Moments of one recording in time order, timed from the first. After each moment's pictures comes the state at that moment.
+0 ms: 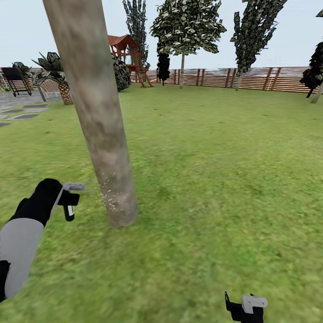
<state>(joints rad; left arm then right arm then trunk) -1.04 0.29 0.07 -0.73 -0.30 0.97 -0.31 -0.28 -0.03 -0.34 -0.36 0.30 -0.53 -0.05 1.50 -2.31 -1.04</state>
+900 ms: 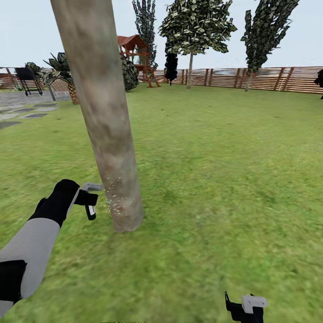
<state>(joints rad) -1.03 0.19 0.04 -0.73 -0.30 0.96 -0.40 -0.28 -0.03 -0.34 -0.36 0.30 -0.53 -0.05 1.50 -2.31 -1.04</state>
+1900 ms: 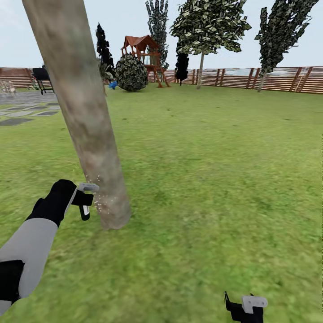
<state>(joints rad) -1.03 0.20 0.05 -0.73 -0.30 0.96 -0.33 -0.28 -0.03 -0.34 -0.36 0.30 -0.53 -0.05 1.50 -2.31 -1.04</state>
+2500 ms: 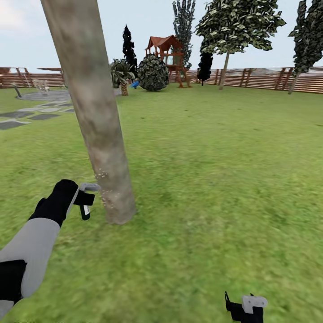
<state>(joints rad) -1.03 0.19 0.06 -0.73 -0.30 0.96 -0.29 -0.28 -0.03 -0.34 -0.36 0.30 -0.54 -0.05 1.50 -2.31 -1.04</state>
